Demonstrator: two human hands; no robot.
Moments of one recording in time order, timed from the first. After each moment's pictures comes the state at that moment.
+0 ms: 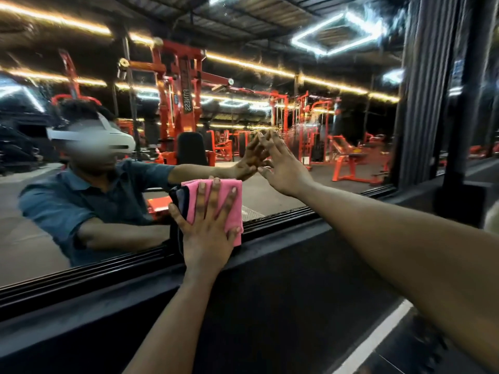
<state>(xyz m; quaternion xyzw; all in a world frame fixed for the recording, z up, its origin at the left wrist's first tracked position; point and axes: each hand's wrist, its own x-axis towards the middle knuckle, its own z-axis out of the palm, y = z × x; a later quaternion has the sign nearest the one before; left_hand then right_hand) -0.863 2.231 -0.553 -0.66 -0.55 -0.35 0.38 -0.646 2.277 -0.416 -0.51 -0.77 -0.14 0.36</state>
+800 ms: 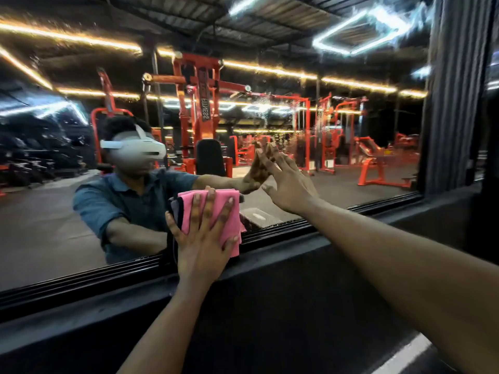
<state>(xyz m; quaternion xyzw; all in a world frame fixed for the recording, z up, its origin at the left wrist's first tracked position) -0.859 2.224 -0.549 -0.64 -0.58 -0.31 0.40 -0.627 2.276 -0.429 -0.51 -0.78 -0.18 0.32</state>
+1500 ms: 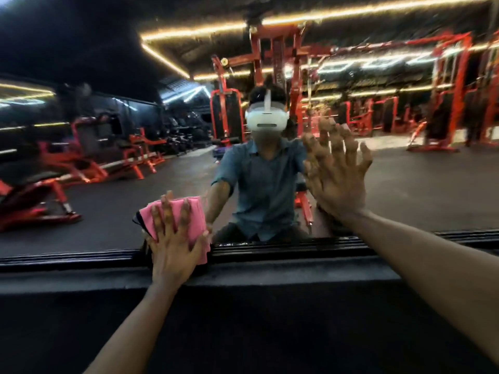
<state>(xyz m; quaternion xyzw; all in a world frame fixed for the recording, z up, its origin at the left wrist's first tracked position) -0.788 2.226 -0.534 -0.49 -0.76 -0.33 0.25 -0.475 2.435 -0.426 -0.34 -0.71 -0.30 0.54</state>
